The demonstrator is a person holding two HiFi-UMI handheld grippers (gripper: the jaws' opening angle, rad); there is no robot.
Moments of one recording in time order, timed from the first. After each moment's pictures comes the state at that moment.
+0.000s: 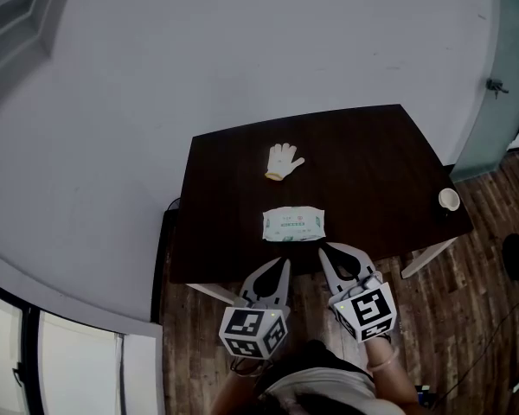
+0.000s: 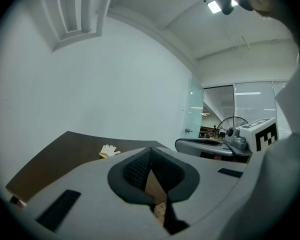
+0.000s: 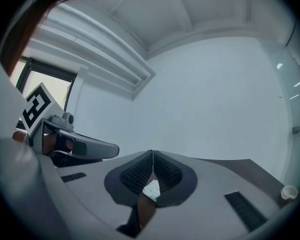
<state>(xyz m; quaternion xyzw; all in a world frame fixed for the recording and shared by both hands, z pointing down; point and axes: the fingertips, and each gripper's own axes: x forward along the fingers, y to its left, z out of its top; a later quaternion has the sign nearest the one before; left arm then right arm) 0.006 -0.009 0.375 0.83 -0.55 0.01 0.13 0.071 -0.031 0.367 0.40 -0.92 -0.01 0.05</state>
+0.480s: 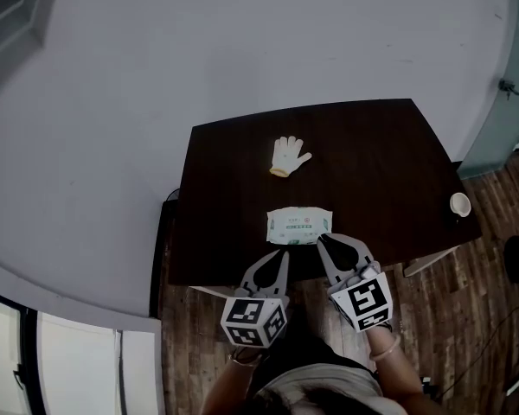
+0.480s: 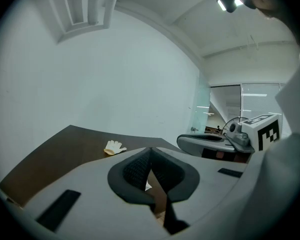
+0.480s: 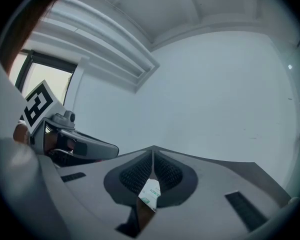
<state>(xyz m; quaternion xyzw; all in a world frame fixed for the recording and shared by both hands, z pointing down) -0.030 -0.078 0.411 0.81 -0.56 0.02 0.16 0.036 -0.102 0.396 0.39 -0.92 -0.02 0.09</state>
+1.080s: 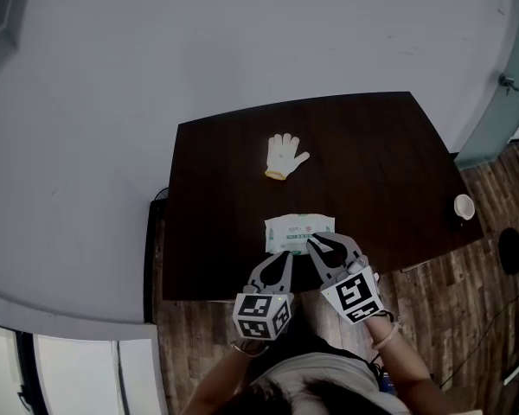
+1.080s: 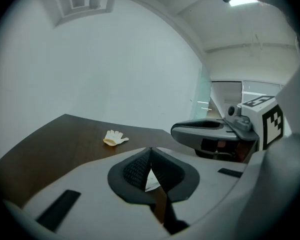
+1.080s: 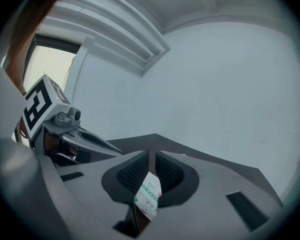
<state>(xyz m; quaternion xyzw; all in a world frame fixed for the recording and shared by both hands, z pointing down) -0.052 -0.160 0.485 0.82 -0.53 0.05 0.19 -0.012 -0.181 0.449 0.36 -0.92 -0.04 0.17</state>
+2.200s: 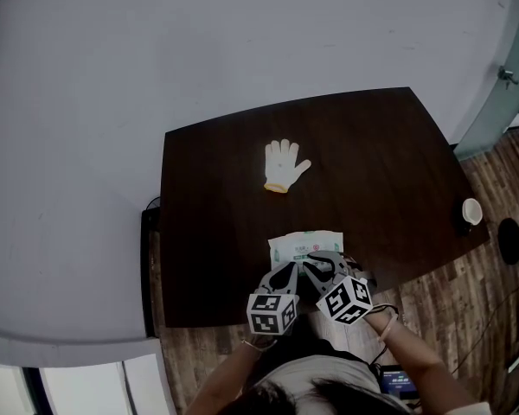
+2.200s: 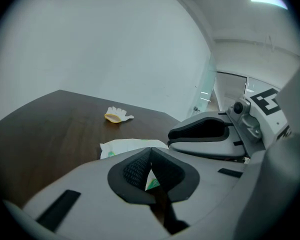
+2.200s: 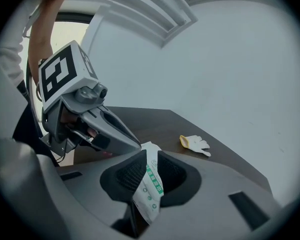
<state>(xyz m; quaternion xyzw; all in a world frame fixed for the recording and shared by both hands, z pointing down) -0.072 -0.239 0.592 0.82 -0.49 0.11 0.27 -0.054 -0.241 0.570 0.27 -0.90 -0.08 0.32</state>
